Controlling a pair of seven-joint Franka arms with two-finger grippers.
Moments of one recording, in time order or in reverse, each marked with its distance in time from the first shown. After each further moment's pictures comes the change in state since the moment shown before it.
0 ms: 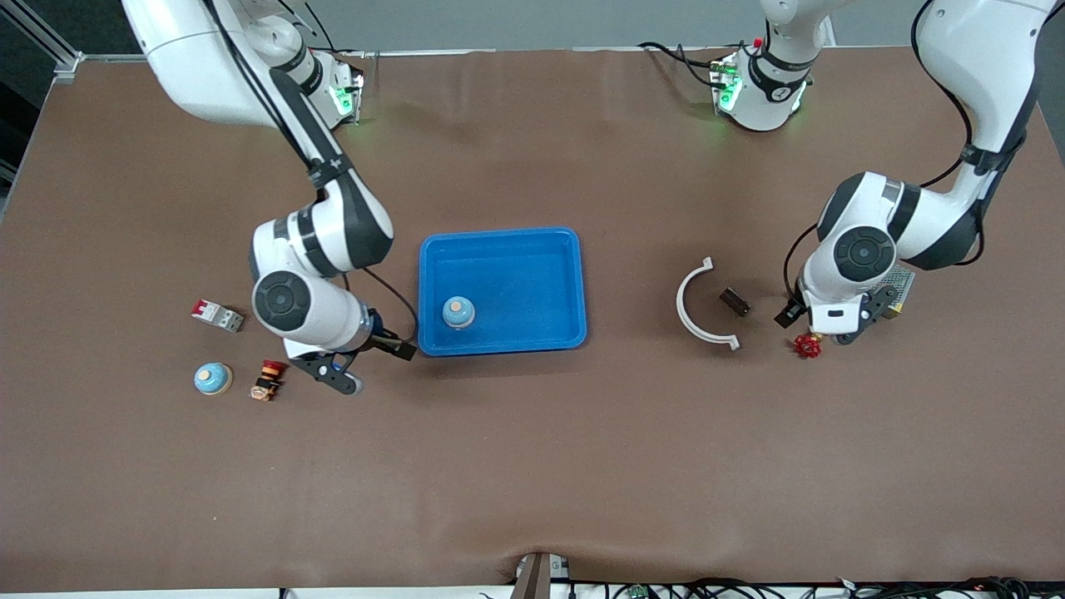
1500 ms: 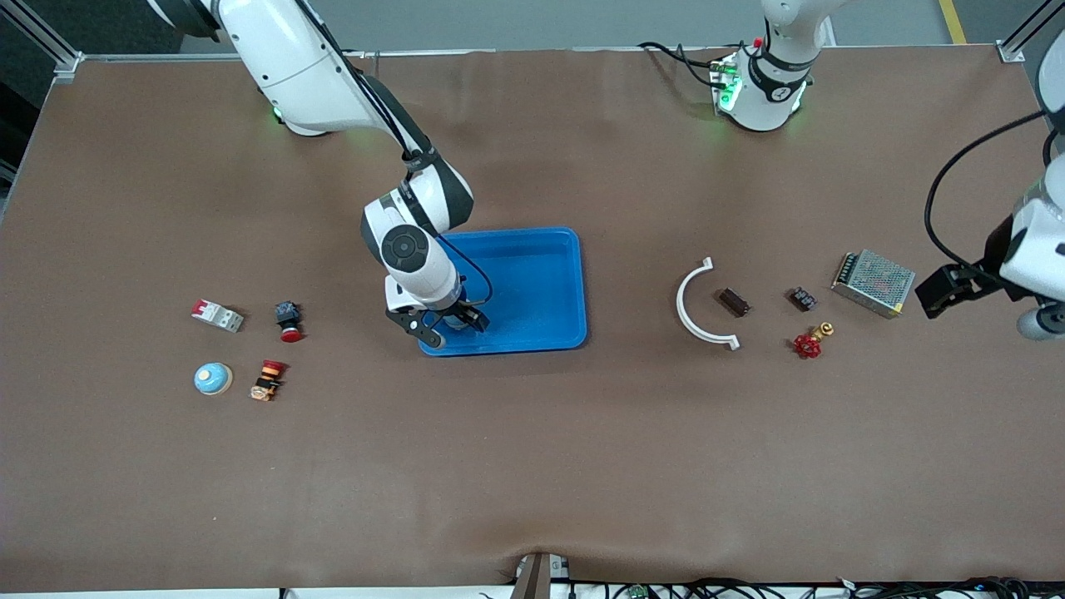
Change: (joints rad) left arm 0.007 -0.124 -0.081 0.701 -0.137 -0.474 0.877; right arm 0.196 0.088 -0.001 -0.221 0.001 0.397 0.252
